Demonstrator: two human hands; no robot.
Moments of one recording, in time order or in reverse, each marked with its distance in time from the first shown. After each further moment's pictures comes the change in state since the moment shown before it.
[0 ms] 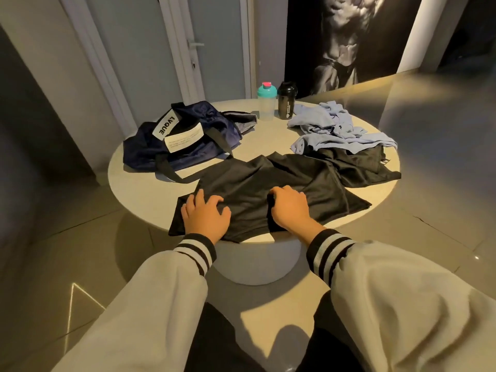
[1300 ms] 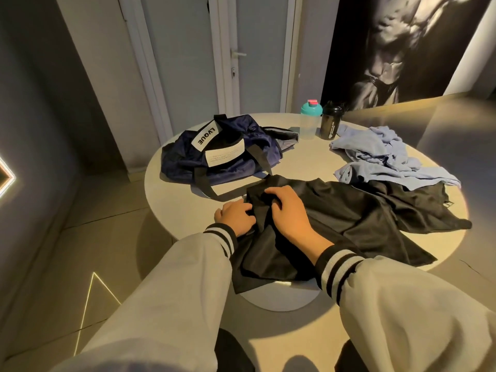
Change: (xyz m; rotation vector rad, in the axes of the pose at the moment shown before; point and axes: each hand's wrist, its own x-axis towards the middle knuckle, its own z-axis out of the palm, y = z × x) left_hand 0.105 -0.027 -0.004 -0.041 -0.237 -0.051; right_hand 0.069 -0.084 0.023 0.495 0.144 -0.255
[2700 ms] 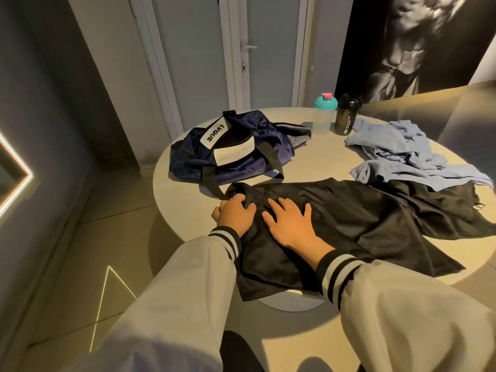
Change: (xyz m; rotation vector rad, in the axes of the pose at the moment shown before) left_hand 0.014 -0.015 0.001 -0.202 0.240 -0.135; right_hand 0.011 0.011 0.034 -0.456 -0.366 0.154
